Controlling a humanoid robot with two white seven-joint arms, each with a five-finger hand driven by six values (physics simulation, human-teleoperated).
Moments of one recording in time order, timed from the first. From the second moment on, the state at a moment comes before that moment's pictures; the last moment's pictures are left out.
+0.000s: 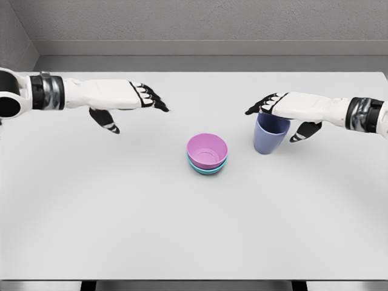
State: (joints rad) left arm -0.93 0.74 -0.87 -1.36 -0.24 -0.61 -0.61; right arm -0.69 -0.78 0.65 -1.43 0.29 -0.50 0.61
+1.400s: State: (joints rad) left arm -0.84 0.83 -0.79 -1.32 -0.24 -0.61 -0.61; right arm -0.69 -0.74 0.66 -1.35 0.31 -0.50 0.61
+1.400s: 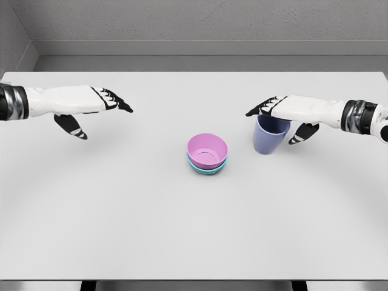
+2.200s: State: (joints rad) left arm -0.84 0.83 -0.79 -1.31 -0.24 -0.61 -0.61; right arm -0.70 -0.72 0.67 -1.33 0.32 -0.49 0.60
